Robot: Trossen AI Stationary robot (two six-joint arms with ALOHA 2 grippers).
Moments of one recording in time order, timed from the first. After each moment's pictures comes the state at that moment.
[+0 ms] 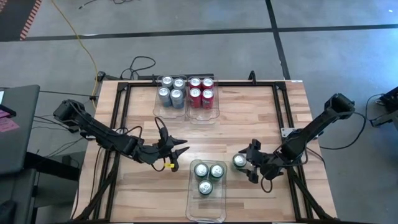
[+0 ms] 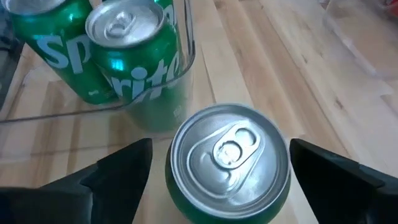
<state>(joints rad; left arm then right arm) -0.44 1.34 0.76 0.24 -0.78 -0.33 0.69 1.20 0.62 -0.27 0.62 0.69</state>
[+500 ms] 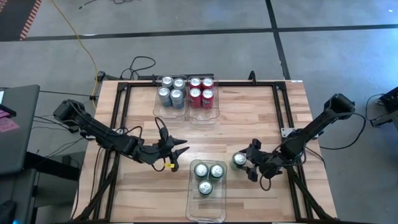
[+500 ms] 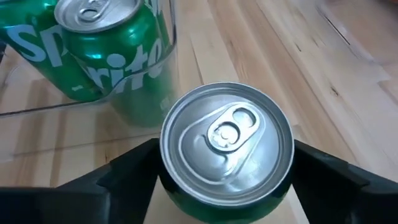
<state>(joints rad) -0.44 1.34 0.76 0.24 -0.78 -0.33 0.68 1.20 0.57 -0.23 0.62 0.72</state>
